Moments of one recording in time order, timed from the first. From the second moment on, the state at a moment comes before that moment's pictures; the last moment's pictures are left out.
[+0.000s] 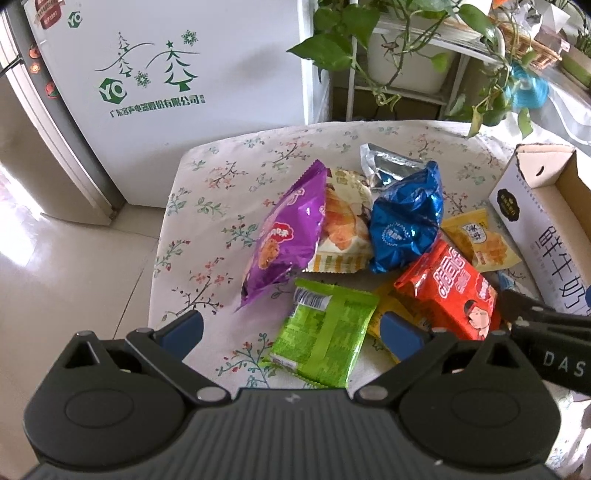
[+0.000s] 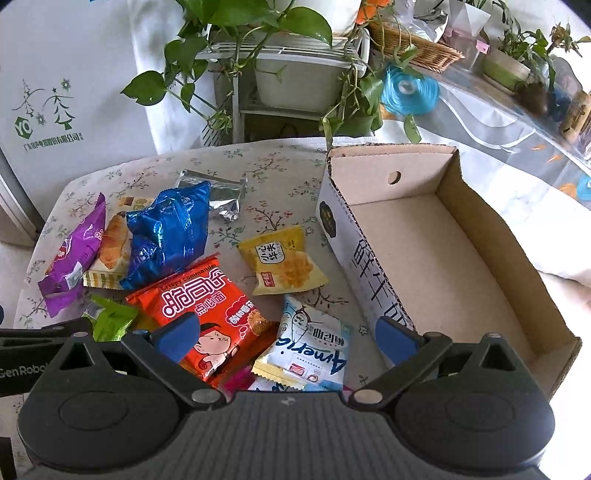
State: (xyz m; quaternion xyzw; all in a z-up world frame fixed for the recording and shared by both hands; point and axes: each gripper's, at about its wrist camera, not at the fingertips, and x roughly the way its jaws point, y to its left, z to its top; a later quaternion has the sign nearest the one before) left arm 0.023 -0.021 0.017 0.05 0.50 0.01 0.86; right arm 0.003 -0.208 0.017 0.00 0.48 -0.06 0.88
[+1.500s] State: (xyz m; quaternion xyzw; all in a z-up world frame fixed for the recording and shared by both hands) left arm 0.020 -0.021 0.019 0.06 0.49 0.02 0.87; right arm 0.001 -0.203 0.018 -0.02 0.47 -0.06 0.88
